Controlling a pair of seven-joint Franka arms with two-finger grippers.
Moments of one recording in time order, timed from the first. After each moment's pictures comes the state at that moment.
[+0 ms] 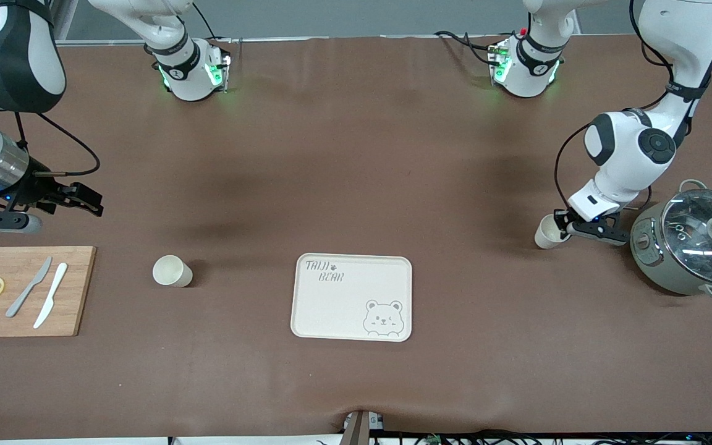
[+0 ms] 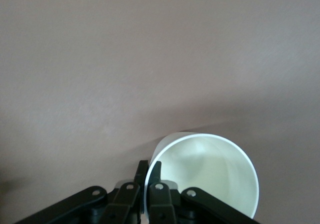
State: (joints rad) left arm 0.23 0.25 -0.22 -2.40 -0.01 2.84 0.28; right arm -0.08 0.04 0.07 -1.82 -0.03 1.88 0.06
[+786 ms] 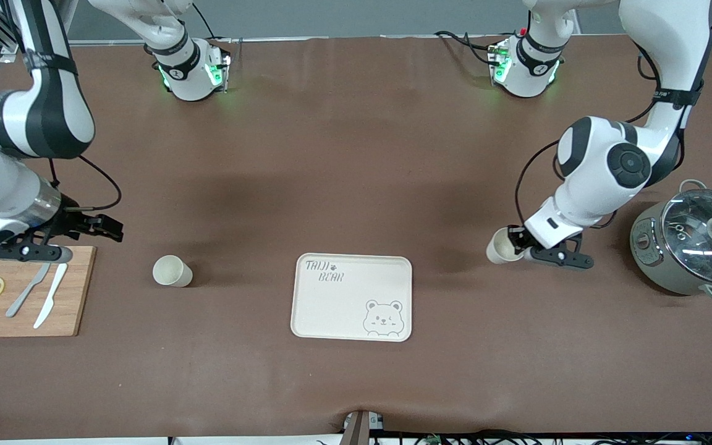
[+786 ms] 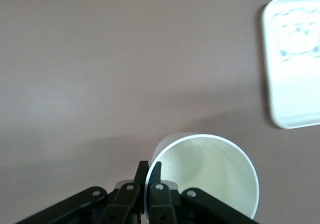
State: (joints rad) left arm 0.06 0.32 -0.34 -1.94 -0.01 2.37 -0.10; right arm -0.08 0.18 0.07 -1.88 -0.03 2.07 0.06
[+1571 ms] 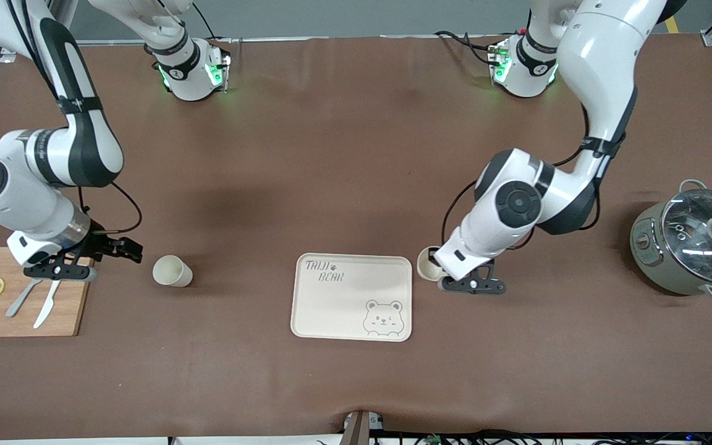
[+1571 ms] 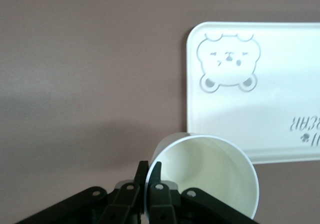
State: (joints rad) left arm -0.20 0.63 -0.34 -1.49 0.14 2.18 -0.48; right arm -0.08 0.30 0.07 -1.93 -0.03 2.32 0.06
